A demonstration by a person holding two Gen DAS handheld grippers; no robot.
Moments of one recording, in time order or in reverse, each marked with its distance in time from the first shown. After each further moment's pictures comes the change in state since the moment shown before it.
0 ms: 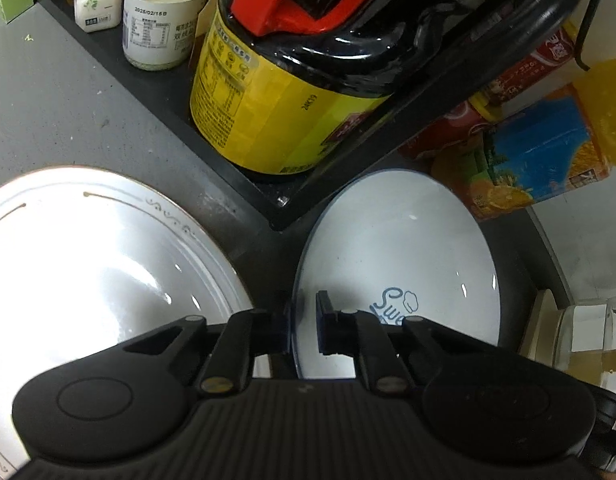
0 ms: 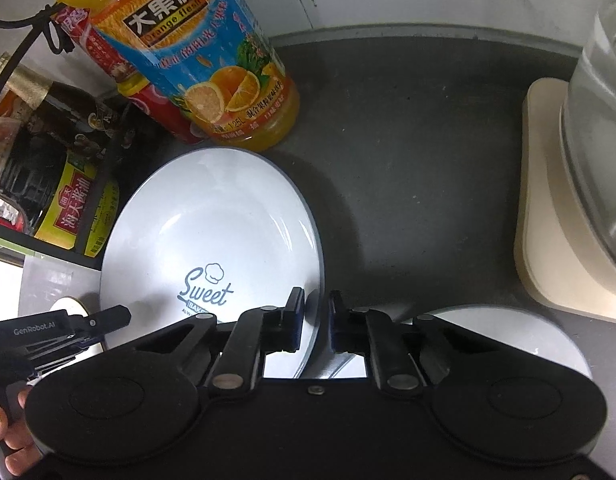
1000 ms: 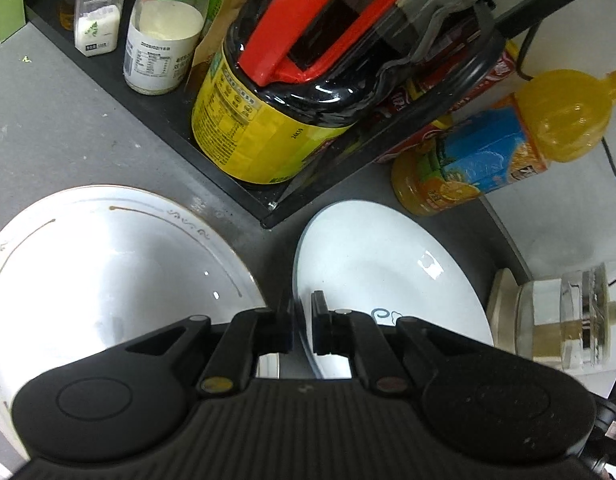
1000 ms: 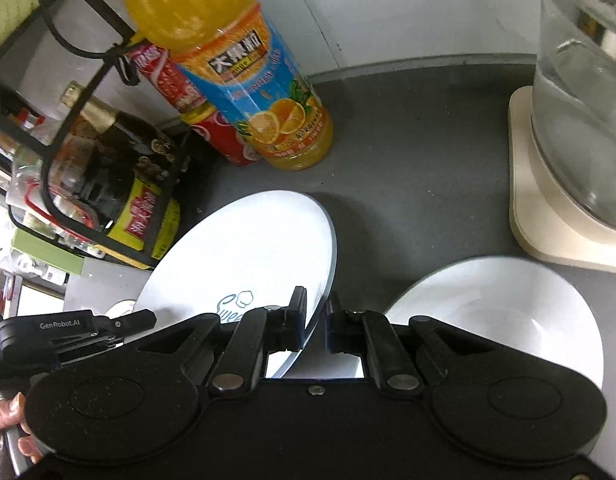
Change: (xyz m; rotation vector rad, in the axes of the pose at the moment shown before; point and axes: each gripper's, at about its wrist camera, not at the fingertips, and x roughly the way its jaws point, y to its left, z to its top) left arm -0.056 0.021 0.002 0.059 0.016 -0.111; right arm -0.051 0.007 -0.036 0.046 -0.132 0.088
